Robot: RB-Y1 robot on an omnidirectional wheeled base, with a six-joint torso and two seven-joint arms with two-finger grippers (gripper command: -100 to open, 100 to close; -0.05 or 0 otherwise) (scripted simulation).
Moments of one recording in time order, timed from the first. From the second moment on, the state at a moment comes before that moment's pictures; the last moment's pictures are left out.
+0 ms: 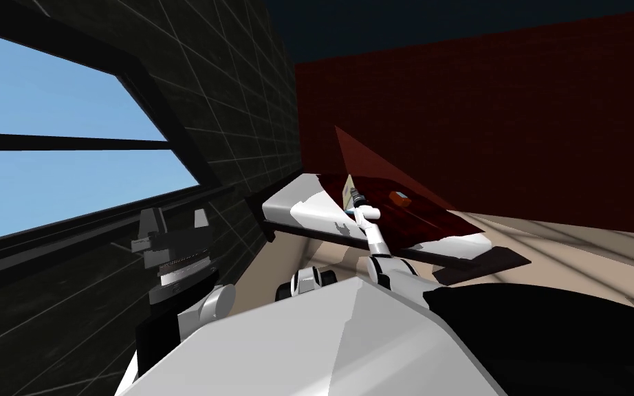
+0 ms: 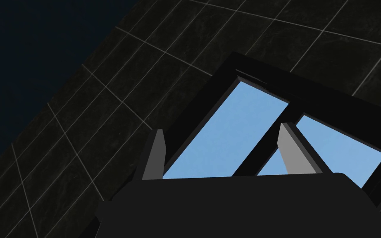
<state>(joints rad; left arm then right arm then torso) 0.49 -0.03 0.06 -2.34 0.09 -0.52 0.06 -0.35 -0.32 -0.37 -1.42 3.02 -0.26 0.55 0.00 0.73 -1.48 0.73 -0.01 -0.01</state>
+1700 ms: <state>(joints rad) 0.49 -0.03 0.06 -2.34 0.09 -0.52 0.06 -0.14 -0.51 -0.36 -1.36 2.56 -0.08 0.62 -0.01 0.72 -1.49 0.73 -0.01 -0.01</state>
